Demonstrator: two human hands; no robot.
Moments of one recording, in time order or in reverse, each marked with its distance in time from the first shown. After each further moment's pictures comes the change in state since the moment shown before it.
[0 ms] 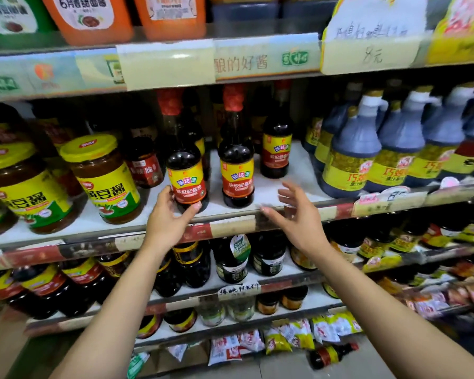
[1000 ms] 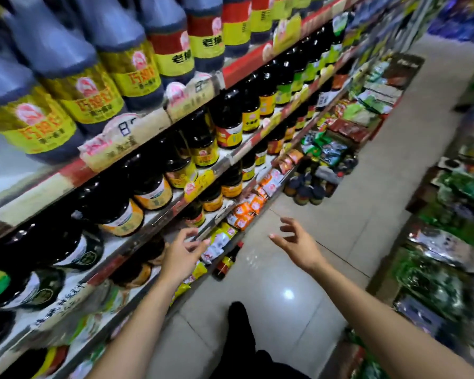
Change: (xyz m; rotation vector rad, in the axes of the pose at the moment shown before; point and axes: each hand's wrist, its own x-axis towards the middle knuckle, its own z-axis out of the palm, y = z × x) left_hand -0.223 0.006 0.363 0.159 -0.844 -0.206; right_hand -0.272 0.198 -0.295 -0.015 0.350 0.862
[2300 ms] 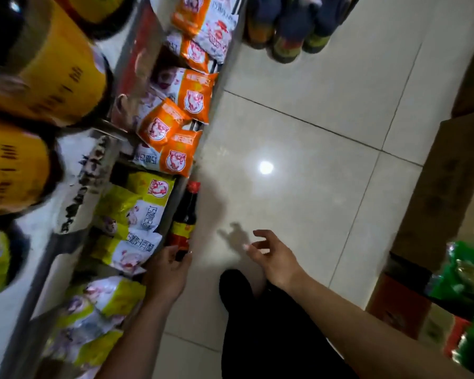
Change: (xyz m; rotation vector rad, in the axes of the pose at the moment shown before) left_hand 0.331 -0.370 0.275 0.462 -0.335 -0.414; right_hand 0.291 0.400 0.182 0.257 -0.069 0.722
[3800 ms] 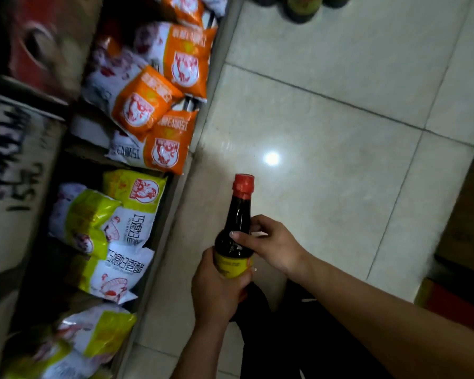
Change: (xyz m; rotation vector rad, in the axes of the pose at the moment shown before) left_hand 0.024 -0.005 0.086 -0.084 -0.009 0.074; right_hand 0.104 0.013 0.027 0.150 -0.057 -0.081
